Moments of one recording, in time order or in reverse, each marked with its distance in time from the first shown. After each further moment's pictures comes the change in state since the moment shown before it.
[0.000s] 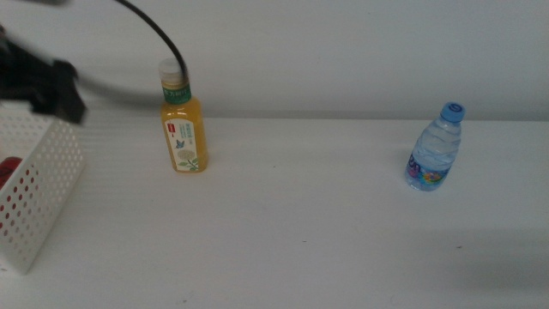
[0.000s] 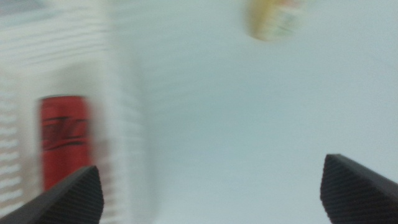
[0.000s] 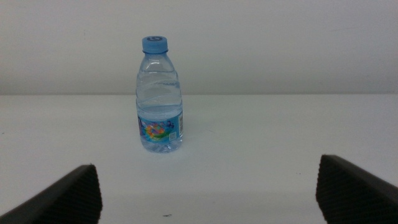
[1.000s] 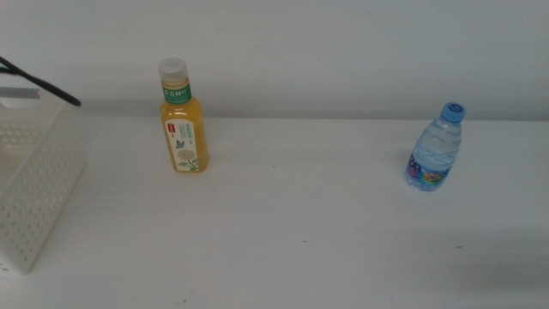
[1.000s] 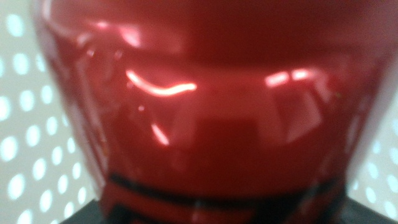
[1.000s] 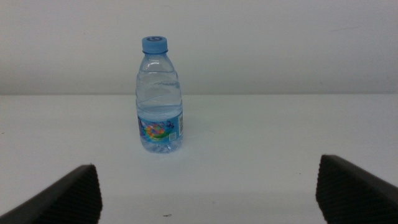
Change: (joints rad) left arm 0.419 0.492 -0.170 -0.022 0.015 0.312; right arm 0.000 0.000 0.000 0.000 0.000 0.000
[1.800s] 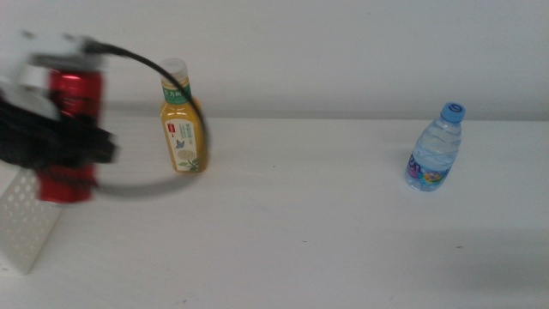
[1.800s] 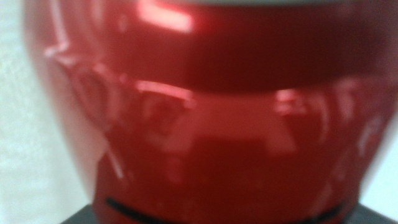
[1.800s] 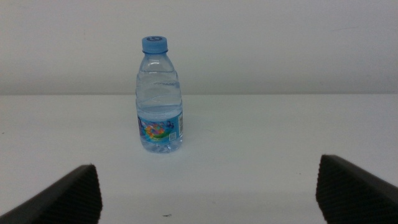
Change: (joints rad) left arm -0.442 -0.623 0.576 -0.271 -0.376 -0.151; right arm 0.000 0.000 0.000 0.000 0.000 0.000
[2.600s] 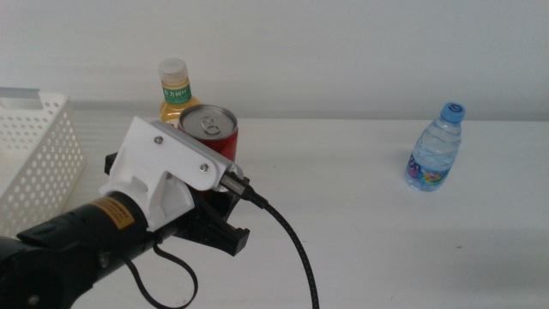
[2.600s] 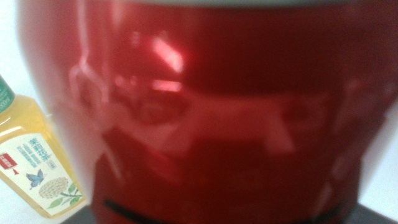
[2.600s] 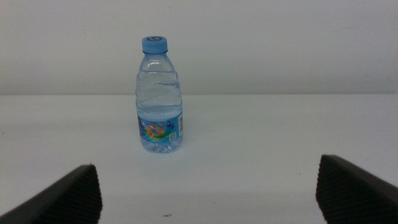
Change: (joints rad) left arm -0.686 -0.072 0.483 0.001 -1.062 -0.038; right arm 0.000 0.000 0.000 0.000 0.000 0.000
